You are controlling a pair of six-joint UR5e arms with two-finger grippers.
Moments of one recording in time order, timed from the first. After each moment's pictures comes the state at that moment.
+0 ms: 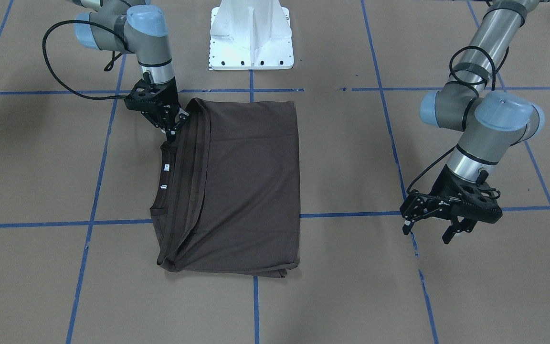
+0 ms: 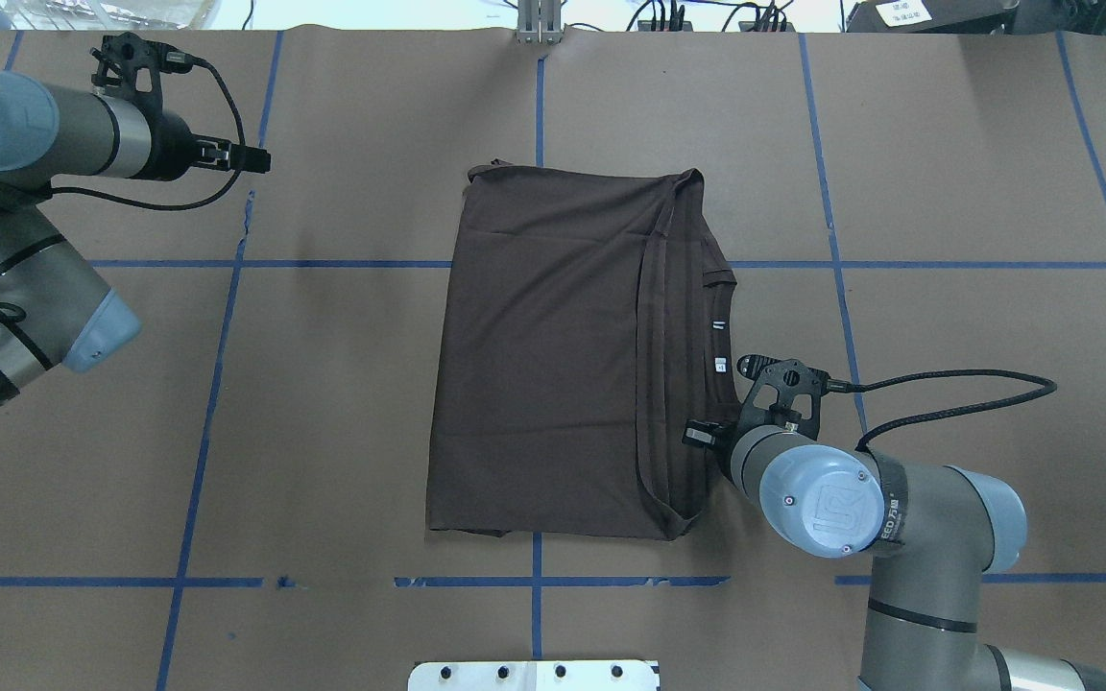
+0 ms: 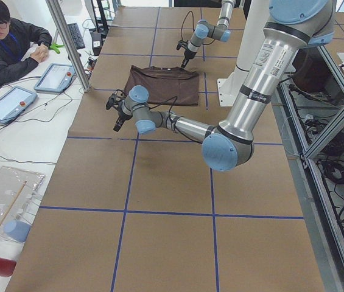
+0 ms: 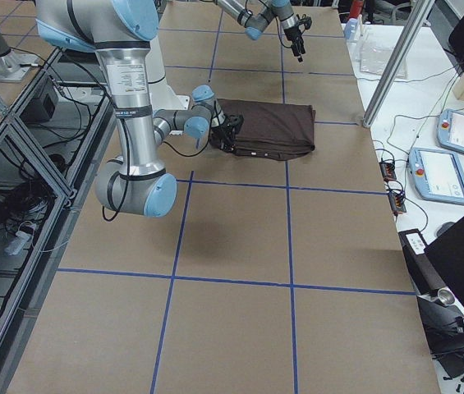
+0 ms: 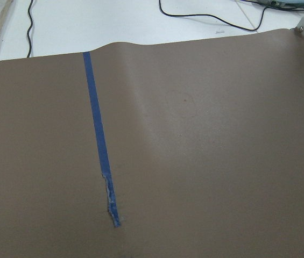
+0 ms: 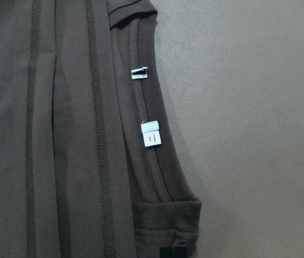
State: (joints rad) left arm -0.93 -2.00 -1.35 -2.45 -1.85 -0.84; right arm 0.29 -1.34 1.90 -1.32 1.38 1.61
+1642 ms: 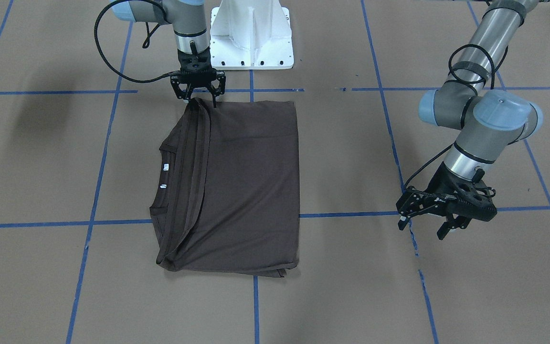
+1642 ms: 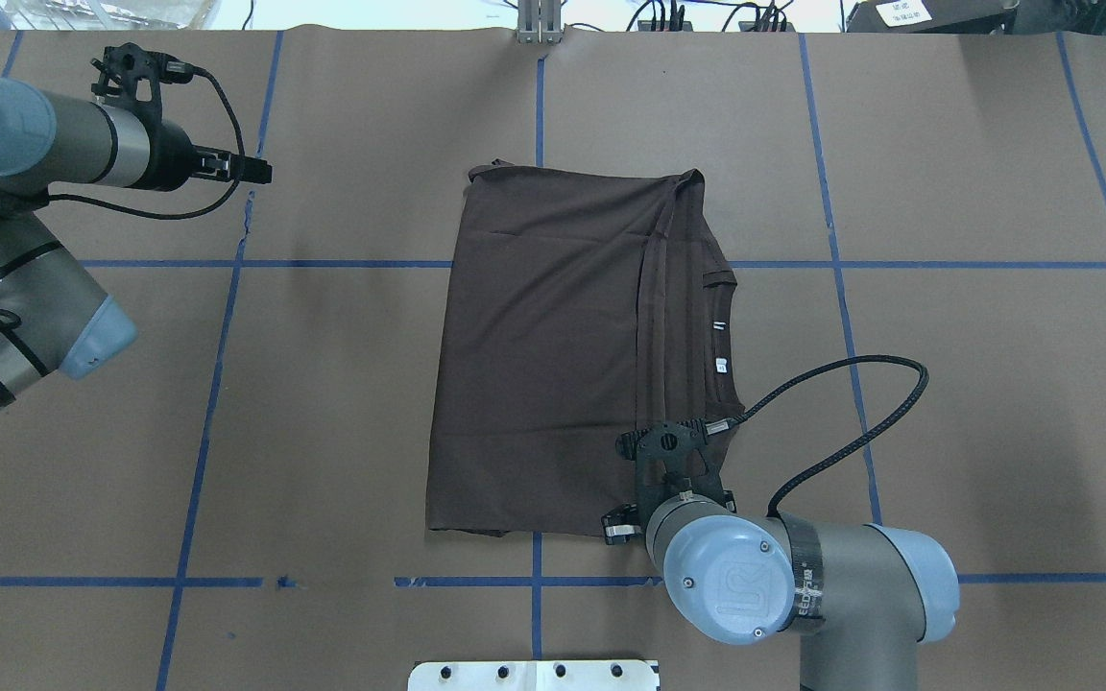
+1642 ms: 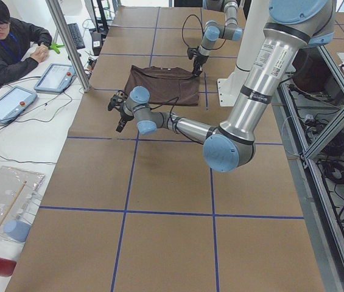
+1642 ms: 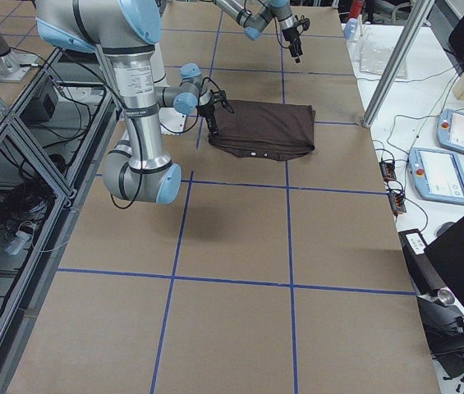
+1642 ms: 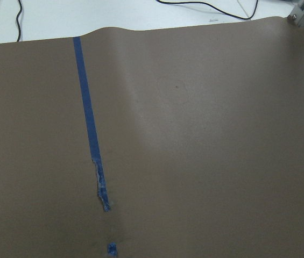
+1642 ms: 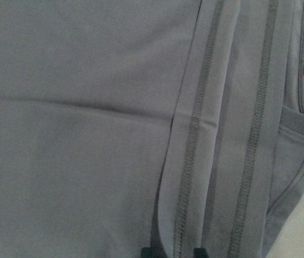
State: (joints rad) left arm -0.92 -1.99 -1.36 -2.45 -1.88 -0.85; right arm 0.16 -1.20 1.96 -1.54 1.39 1.26
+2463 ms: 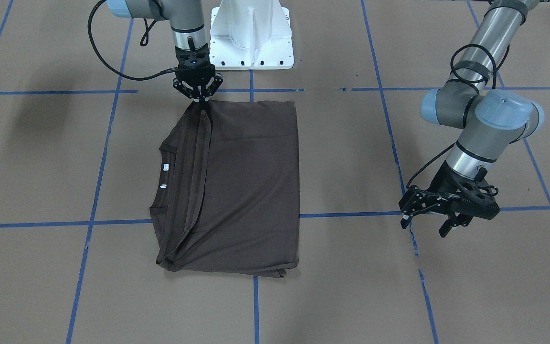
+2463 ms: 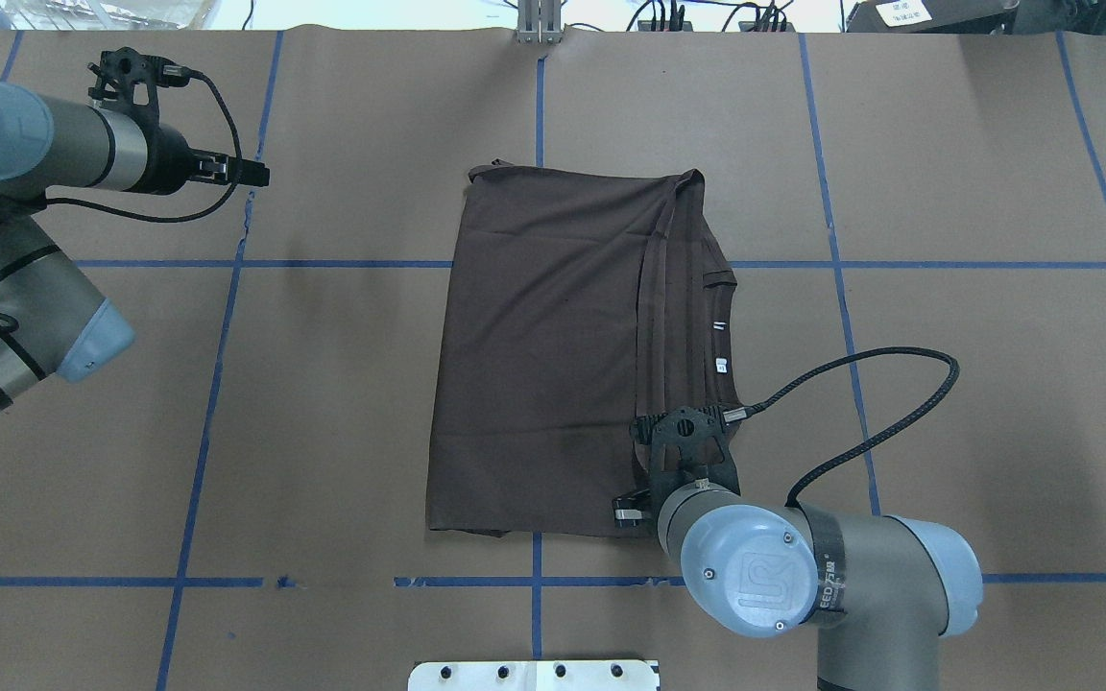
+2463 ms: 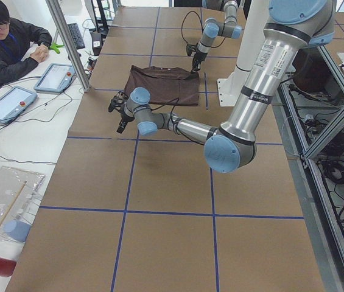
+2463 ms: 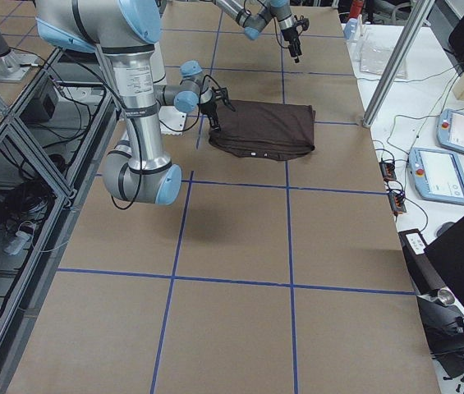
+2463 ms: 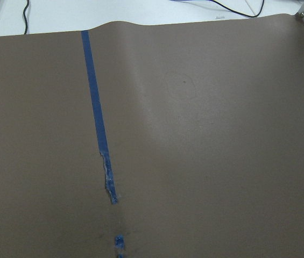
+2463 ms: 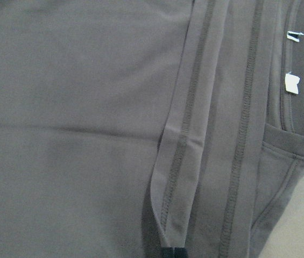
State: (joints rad) left arm -0.92 -1.98 -1.36 -2.45 -1.88 -0.87; right arm 0.18 -1.22 2.00 -1.54 1.38 1.34
